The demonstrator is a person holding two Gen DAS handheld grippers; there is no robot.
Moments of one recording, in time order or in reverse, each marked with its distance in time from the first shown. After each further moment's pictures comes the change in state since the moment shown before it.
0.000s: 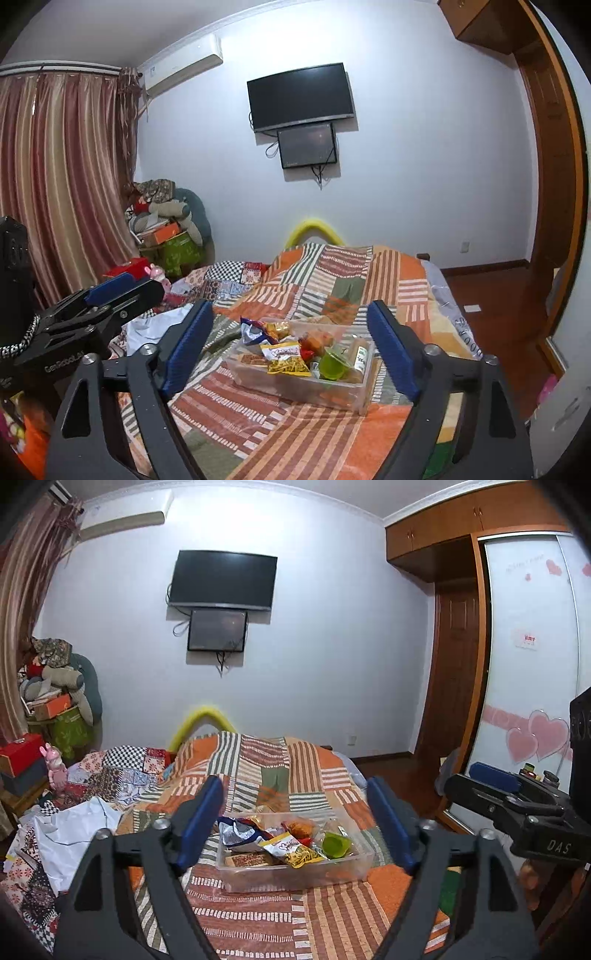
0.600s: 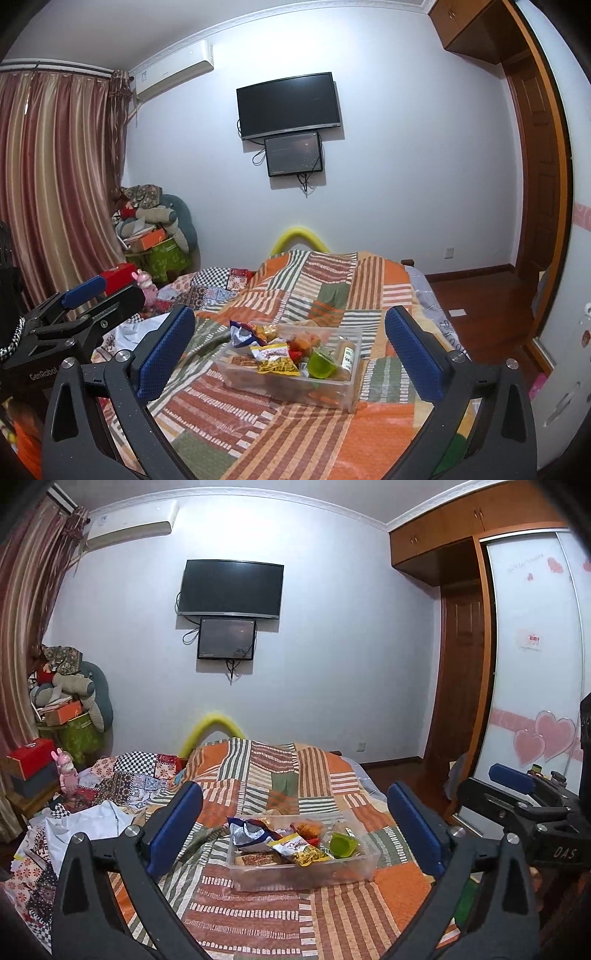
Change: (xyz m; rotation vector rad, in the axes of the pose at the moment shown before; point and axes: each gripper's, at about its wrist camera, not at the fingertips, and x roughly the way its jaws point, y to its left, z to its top) left arm -0.012 -0.003 -0.008 0.012 -0.025 0.042; right arm -0.006 0.003 -0.003 -0.002 -0.027 -0.061
